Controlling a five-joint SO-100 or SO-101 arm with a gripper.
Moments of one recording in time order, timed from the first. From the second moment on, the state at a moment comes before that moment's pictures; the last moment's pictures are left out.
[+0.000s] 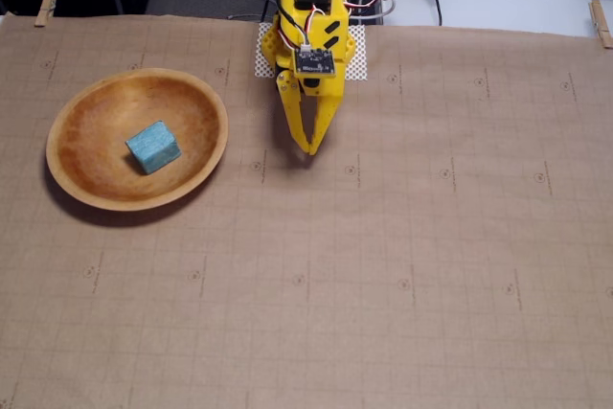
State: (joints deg) arm -0.4 196.6 180.3 69.8 86.0
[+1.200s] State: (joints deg) arm -0.6 196.6 180.3 78.0 86.0
